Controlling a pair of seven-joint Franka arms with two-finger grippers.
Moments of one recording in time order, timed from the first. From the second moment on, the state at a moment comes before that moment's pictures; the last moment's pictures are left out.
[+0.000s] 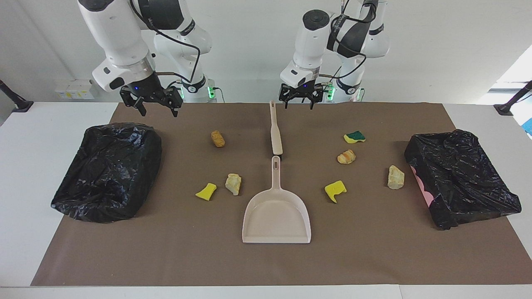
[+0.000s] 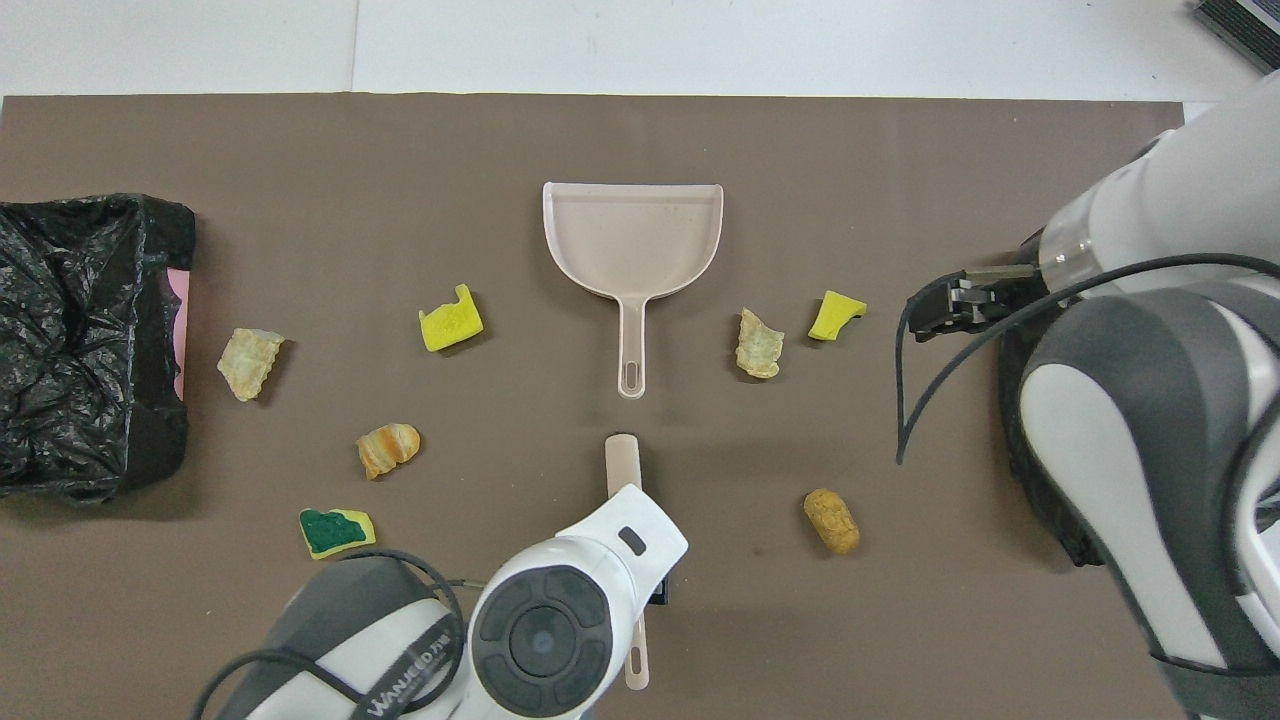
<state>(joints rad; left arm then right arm) -0.11 -0.17 -0.75 -2.19 -0.19 2.05 -0.65 0.16 0.12 0.04 -1.58 0.04 1.66 0.22</state>
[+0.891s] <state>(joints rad) -0.11 -0.04 -0.83 -2.34 -0.31 2.28 -0.69 0.39 0.47 0.04 -1.48 0.08 1.96 0.43</state>
